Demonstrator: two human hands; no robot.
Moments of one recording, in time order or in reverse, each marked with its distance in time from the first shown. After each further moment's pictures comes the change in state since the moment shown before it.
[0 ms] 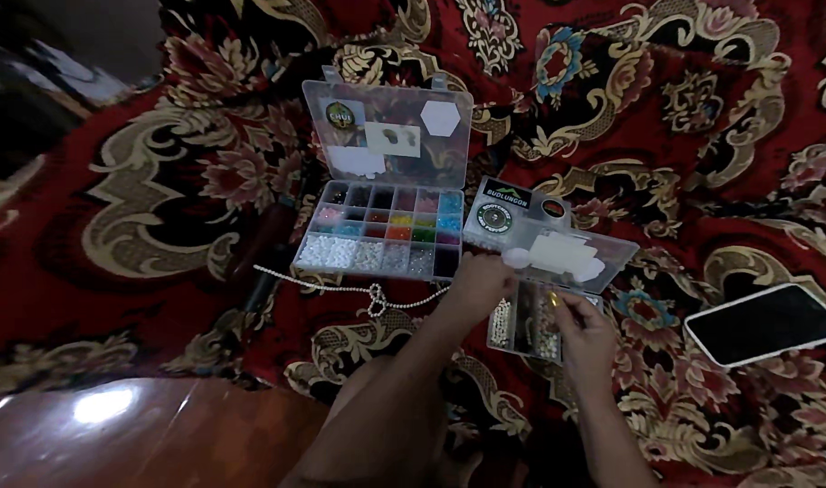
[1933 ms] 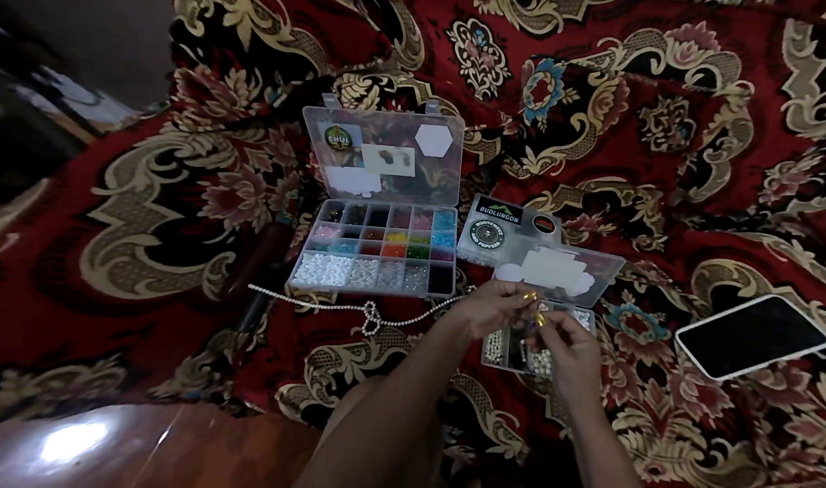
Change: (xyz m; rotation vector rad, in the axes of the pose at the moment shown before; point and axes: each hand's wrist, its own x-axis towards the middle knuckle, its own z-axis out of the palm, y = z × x) left_hand 0.014 -0.005 0.031 -1.406 -0.185 0.017; right_hand -0.004 -0.006 0.003 0.203 -0.101 0.093
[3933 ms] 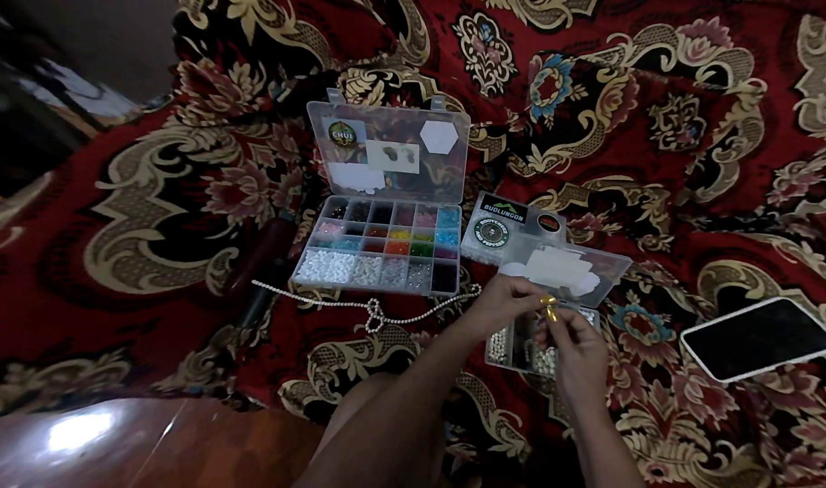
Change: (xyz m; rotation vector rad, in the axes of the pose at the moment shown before) left_hand 0.002 -0.005 0.007 0.316 0.063 0.362; right_hand 0.001 0.003 0.002 -0.015 0.083 0.024
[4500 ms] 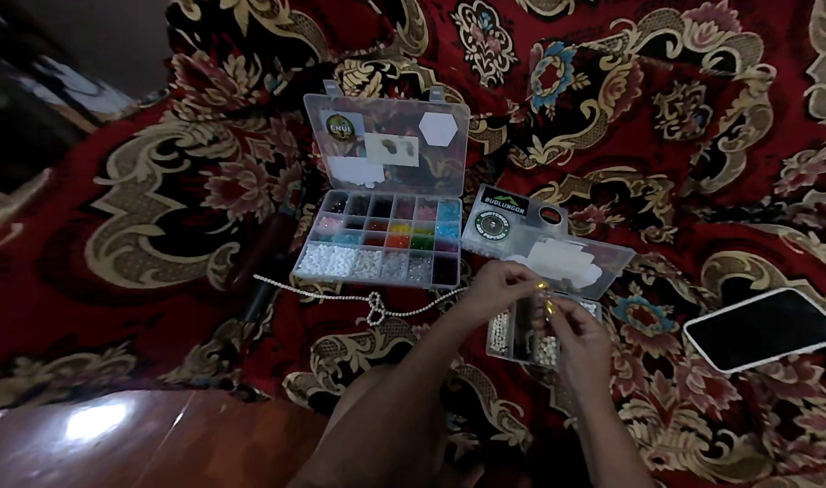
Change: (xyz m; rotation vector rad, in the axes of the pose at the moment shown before) left_hand -0.002 0.016 -0.011 0.309 0.059 -0.047; right_hand 0.001 -0.004 -0.003 -0.003 -0.042 0.010
